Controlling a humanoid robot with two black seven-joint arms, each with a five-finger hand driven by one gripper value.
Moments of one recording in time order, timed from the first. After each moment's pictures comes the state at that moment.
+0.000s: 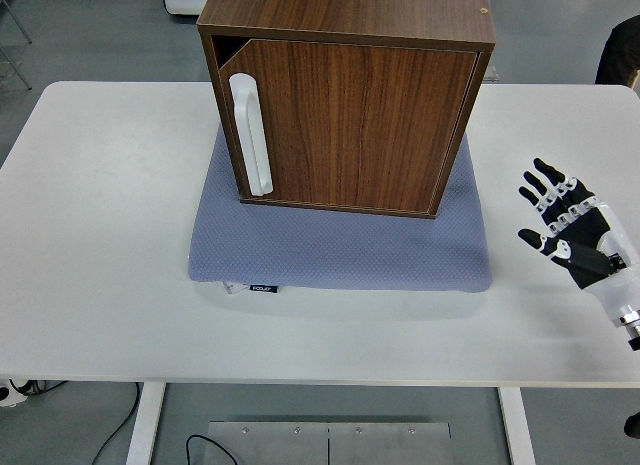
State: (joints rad) left arm 0.19 0.00 -0.14 -0.19 0.05 0.02 -0.23; right arm 0.09 -0.45 1.10 1.27 -0.69 0.30 0.61
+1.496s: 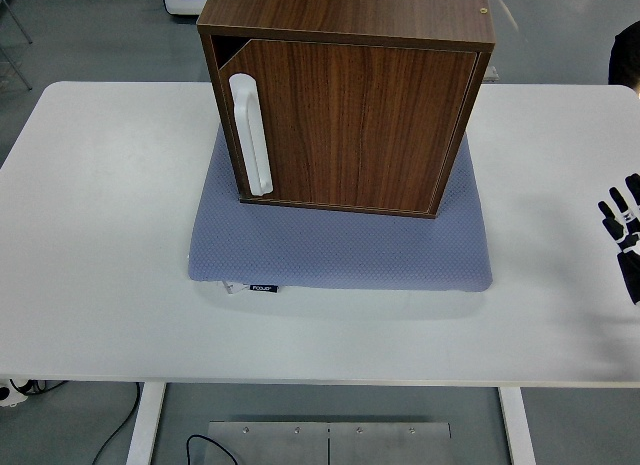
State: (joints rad) left arm 0.19 0.00 -0.14 -0.19 0.05 0.02 -0.23; right arm 0.00 -0.43 1.23 1.18 -0.42 0.29 0.61
